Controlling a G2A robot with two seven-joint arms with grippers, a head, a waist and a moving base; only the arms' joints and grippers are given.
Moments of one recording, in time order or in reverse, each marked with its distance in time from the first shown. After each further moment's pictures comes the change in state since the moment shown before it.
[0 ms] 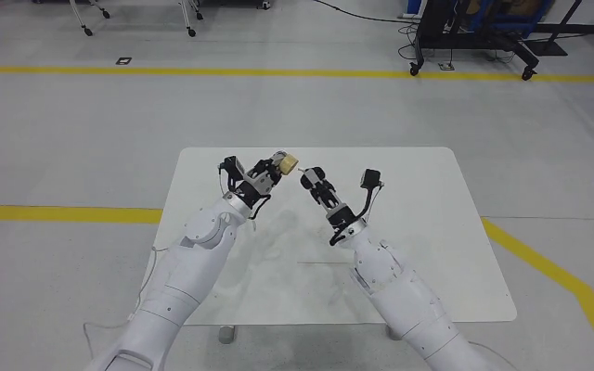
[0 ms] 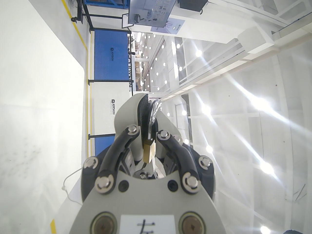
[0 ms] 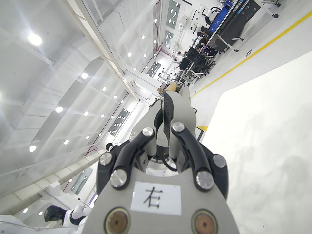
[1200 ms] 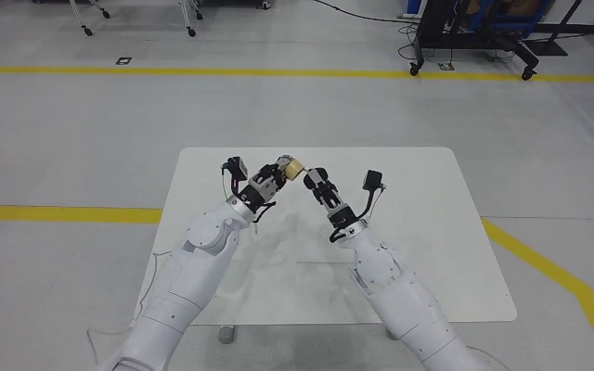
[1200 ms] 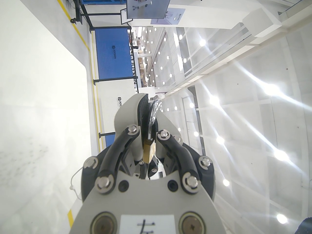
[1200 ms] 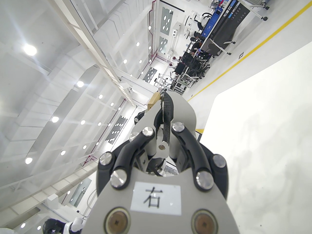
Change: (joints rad) left arm 0.041 -0.012 -0.025 -0.050 0.114 -0.019 -0.017; right arm -0.023 -0.028 0.040 0.002 -0.009 0.026 0.019
